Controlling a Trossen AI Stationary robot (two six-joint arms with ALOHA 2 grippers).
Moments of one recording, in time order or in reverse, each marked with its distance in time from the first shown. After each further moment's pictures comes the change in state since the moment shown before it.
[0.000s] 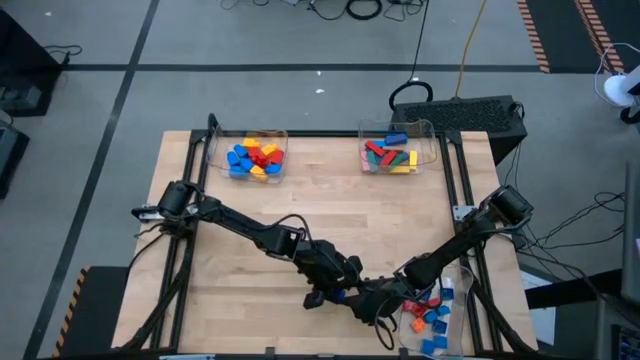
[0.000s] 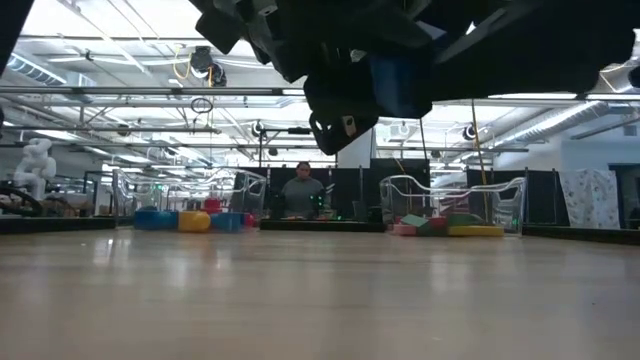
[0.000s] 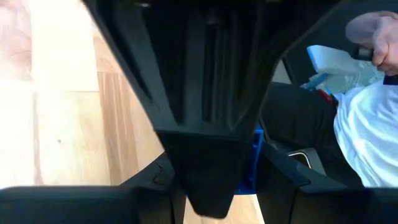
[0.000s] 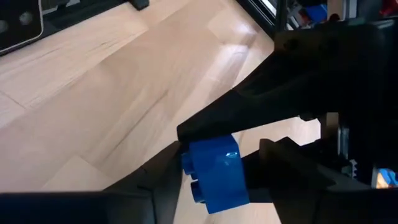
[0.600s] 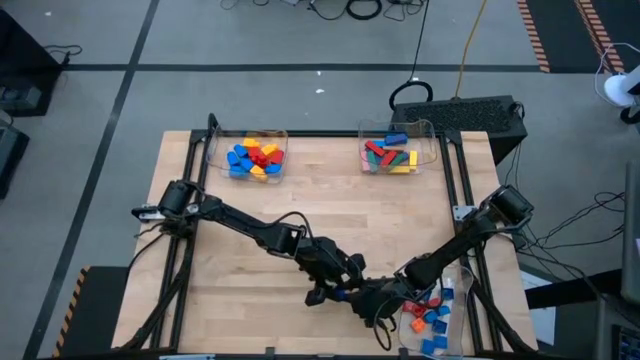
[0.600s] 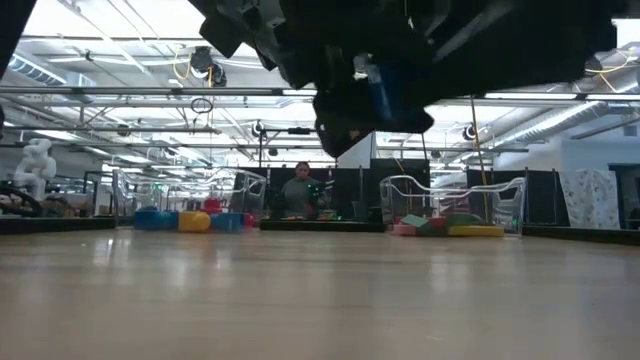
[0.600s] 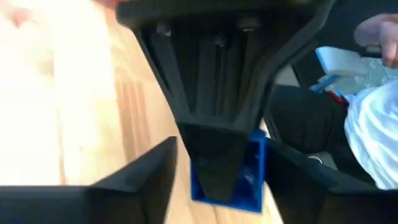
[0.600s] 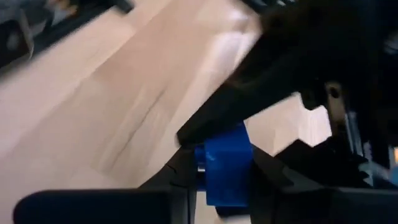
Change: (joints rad) left arm 0.014 0.002 0.000 -0.002 -0.018 0.039; right arm 0.014 -0.006 0.001 -0.038 0.015 0.187
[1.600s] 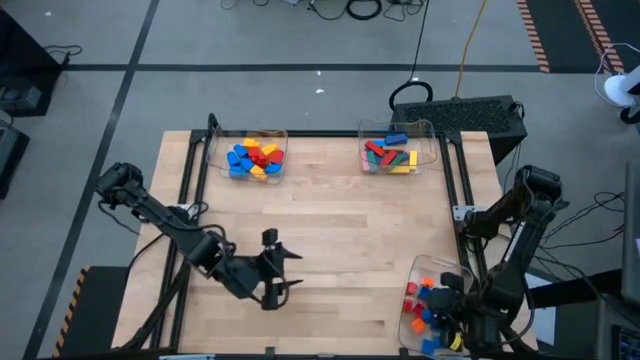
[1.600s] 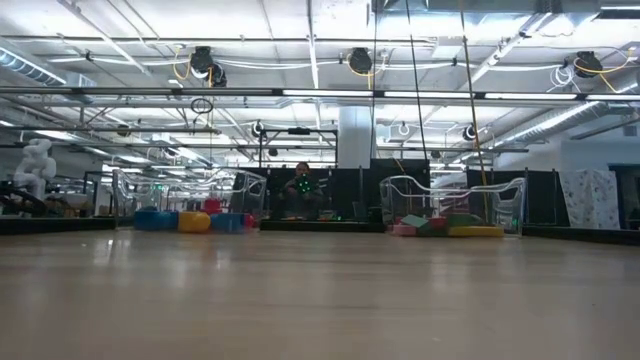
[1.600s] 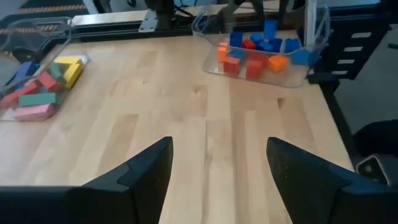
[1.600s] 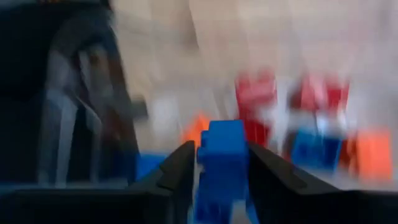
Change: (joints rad) left arm -0.340 -0.514 -0.149 -0.348 -0.953 0.035; right arm 0.537 -0.329 0.000 -0.922 -0.122 1.601
